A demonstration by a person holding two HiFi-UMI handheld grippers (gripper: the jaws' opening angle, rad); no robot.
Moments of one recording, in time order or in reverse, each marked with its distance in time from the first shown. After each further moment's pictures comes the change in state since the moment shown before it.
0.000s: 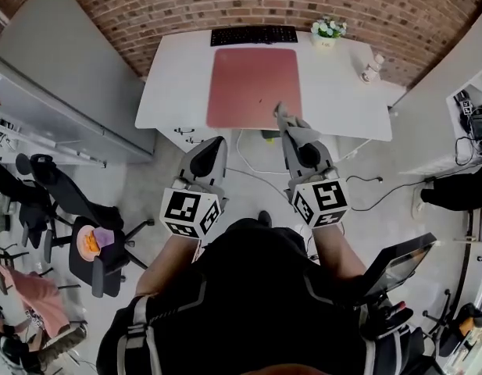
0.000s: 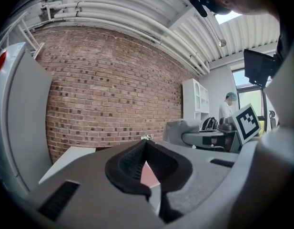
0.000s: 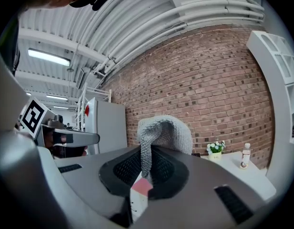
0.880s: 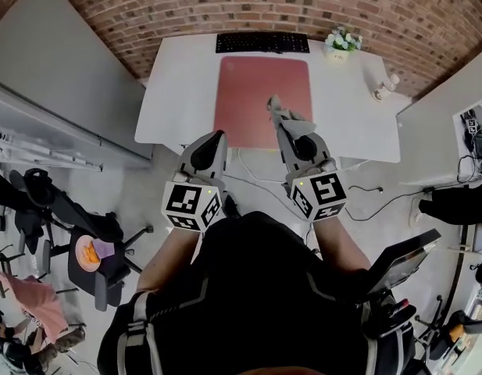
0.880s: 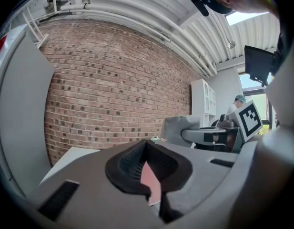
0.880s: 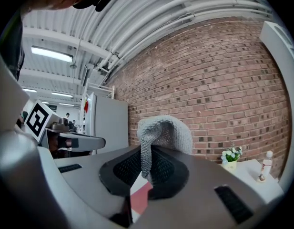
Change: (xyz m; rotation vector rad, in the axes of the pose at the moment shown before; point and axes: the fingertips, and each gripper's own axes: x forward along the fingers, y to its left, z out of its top) left arm 0.078 0.091 0.000 -0.039 -0.003 0.019; right arm 0.121 -0.014 0.010 -0.041 0.009 0.065
